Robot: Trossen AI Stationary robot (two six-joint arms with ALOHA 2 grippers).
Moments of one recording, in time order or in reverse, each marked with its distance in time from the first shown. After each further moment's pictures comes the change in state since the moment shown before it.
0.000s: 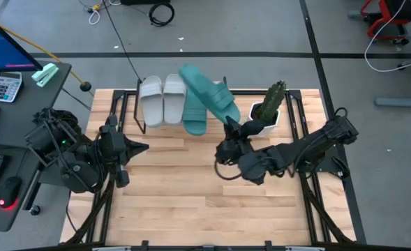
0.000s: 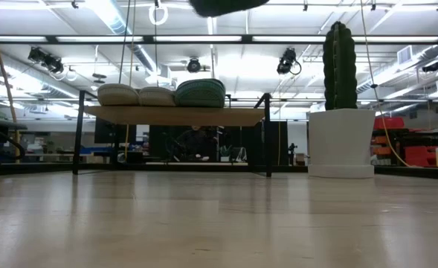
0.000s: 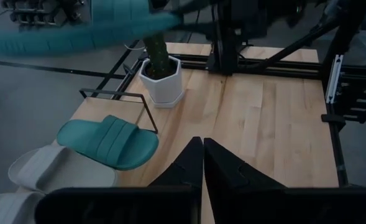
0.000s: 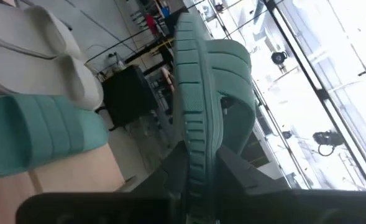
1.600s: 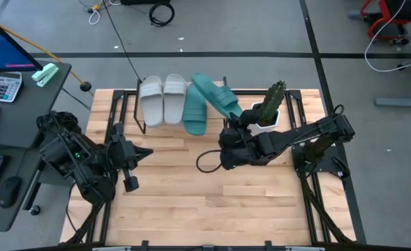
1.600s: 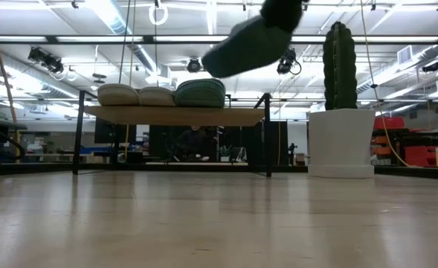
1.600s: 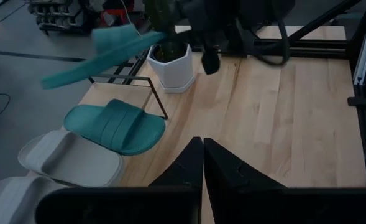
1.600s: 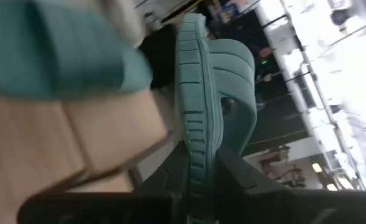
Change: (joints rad) left arm 0.000 0.001 -0.143 0.003 -0.016 -0.078; right arm -0.163 0.023 -0.001 -0.874 -0.231 0.868
